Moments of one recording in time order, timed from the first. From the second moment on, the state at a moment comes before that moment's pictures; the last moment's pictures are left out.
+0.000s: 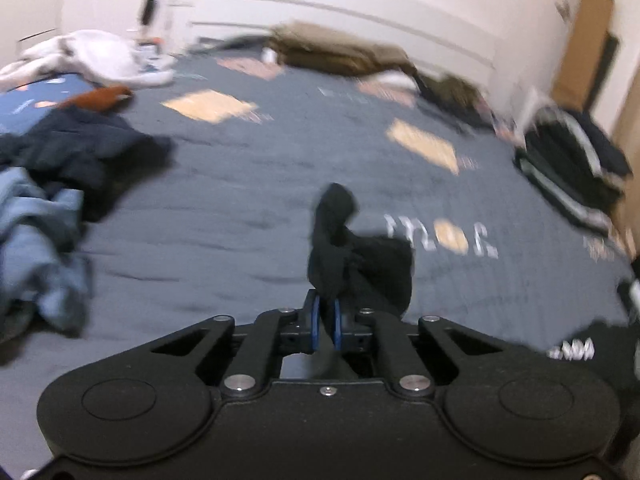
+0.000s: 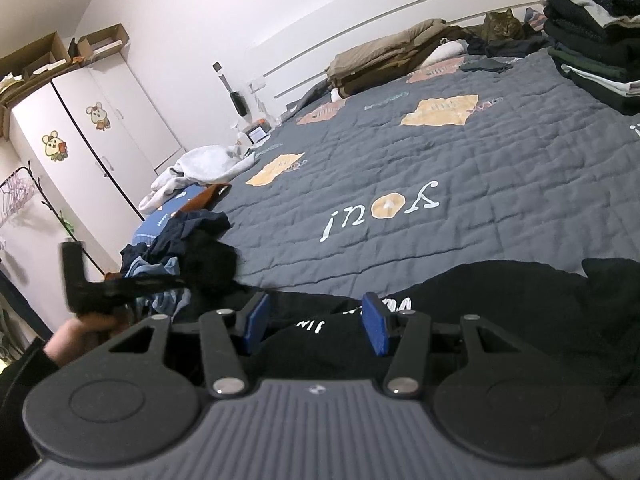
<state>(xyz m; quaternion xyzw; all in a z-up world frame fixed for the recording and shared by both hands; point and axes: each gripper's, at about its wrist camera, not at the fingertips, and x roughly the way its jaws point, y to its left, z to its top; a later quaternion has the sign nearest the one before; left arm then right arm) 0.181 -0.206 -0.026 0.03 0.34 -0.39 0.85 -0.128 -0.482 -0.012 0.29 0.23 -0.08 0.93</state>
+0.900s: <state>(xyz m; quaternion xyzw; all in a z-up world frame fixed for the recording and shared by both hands) 0.144 -0.142 0.011 0.01 0.36 -0.43 0.83 -0.131 -0.487 -0.013 0.30 0.23 -0.09 0.92</state>
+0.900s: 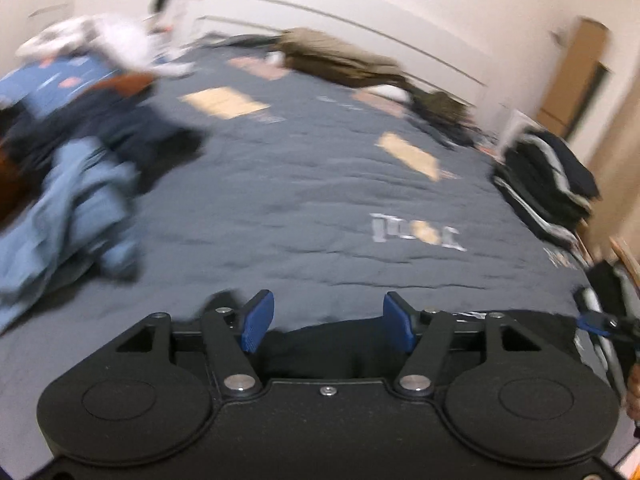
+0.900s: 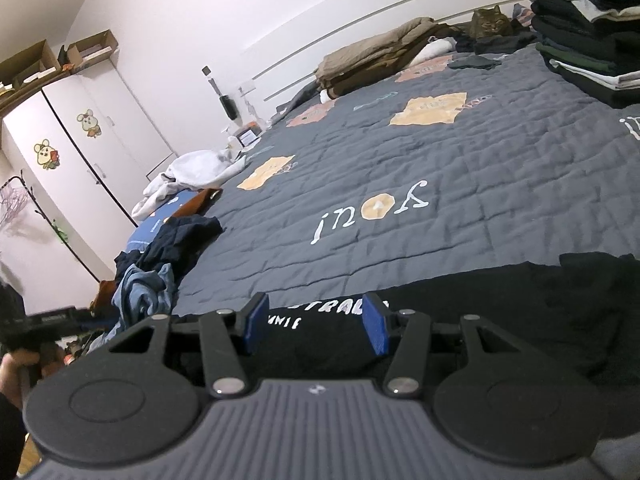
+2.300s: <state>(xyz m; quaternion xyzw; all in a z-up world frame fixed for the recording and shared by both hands) -0.011 -0.215 -0.060 0.19 0.35 -0.59 0.70 -0.139 -0.494 -0.001 0.29 0.24 -0.07 0.92</state>
